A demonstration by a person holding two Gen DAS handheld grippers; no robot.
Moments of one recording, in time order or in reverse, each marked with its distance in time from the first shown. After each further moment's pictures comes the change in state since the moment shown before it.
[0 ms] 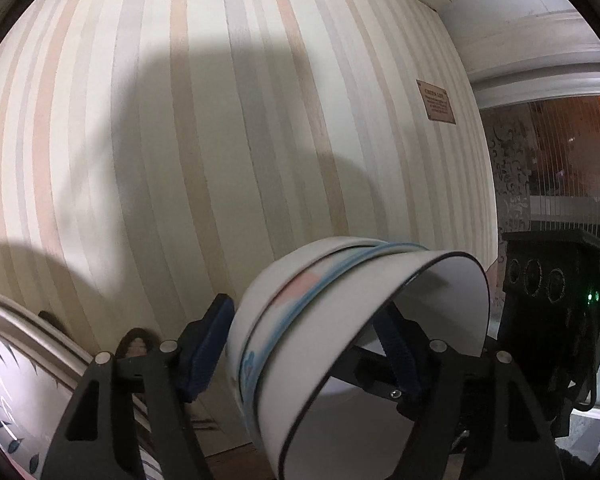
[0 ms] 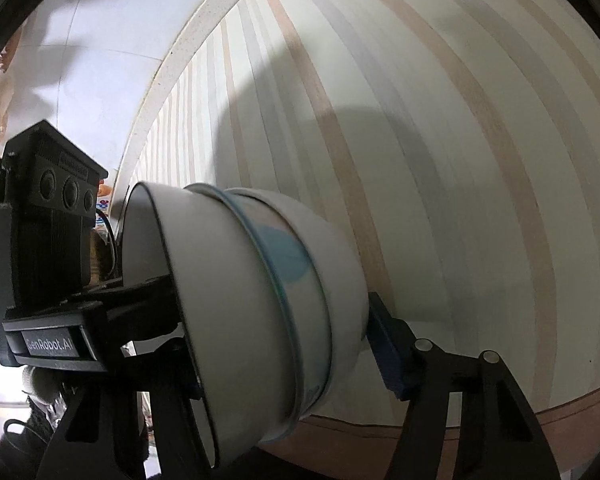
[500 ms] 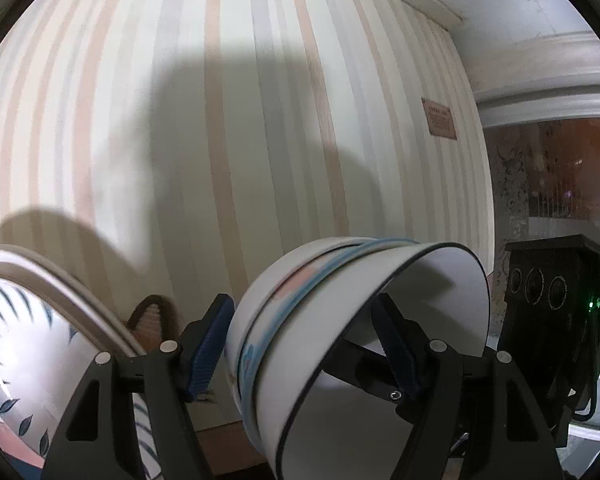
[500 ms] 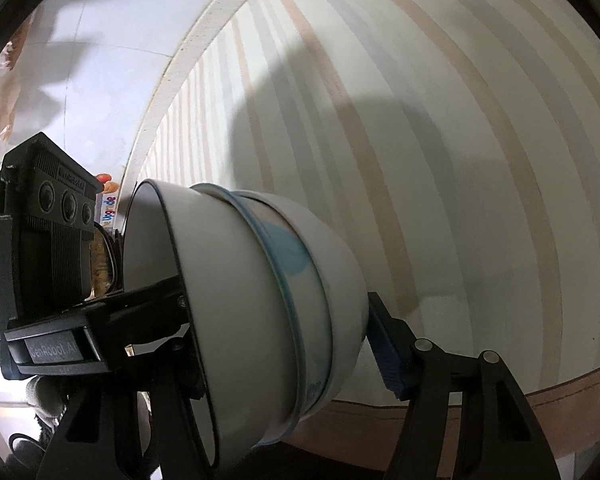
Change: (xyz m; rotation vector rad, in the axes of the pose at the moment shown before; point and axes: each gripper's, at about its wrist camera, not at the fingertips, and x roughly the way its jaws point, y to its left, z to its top) left arm -0.023 0.002 -0.014 -0.070 -0.035 0.019; right arm -0.010 0.013 0.003 -0.003 0.020 0.012
